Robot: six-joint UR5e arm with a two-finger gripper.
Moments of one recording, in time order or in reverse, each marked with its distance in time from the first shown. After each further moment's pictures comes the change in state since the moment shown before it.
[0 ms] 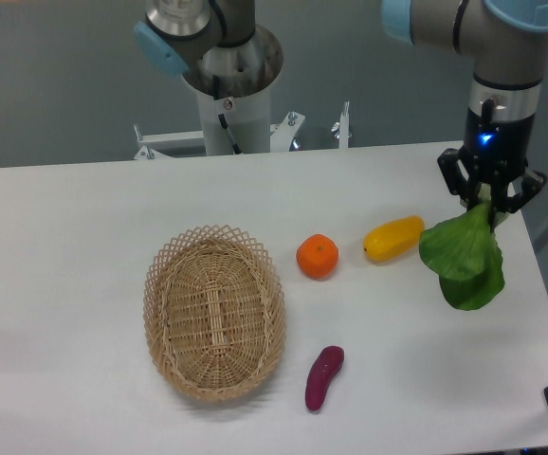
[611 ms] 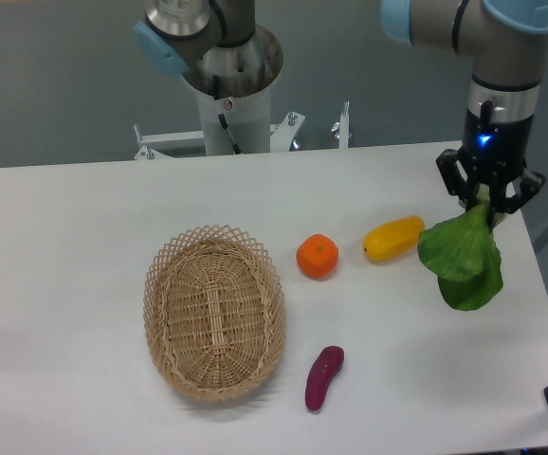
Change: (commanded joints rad) arm -0.005 -0.003 -0.009 0.002 0.003 -0.011
